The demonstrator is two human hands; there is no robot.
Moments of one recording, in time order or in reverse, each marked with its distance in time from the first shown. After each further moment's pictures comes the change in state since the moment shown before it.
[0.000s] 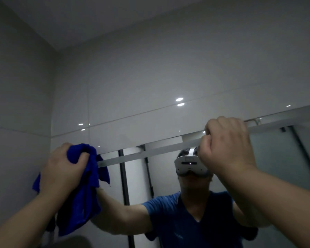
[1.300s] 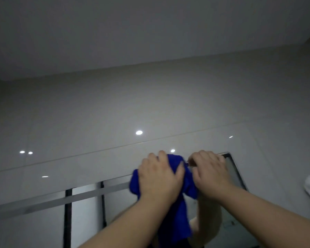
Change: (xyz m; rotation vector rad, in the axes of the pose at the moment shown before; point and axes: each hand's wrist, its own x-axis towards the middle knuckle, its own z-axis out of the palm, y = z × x) left_hand -0.082 0.388 0.141 0.101 -0.200 0.261; right_hand 0.023 0.160 -0.082 -0.073 -0.268 0.034
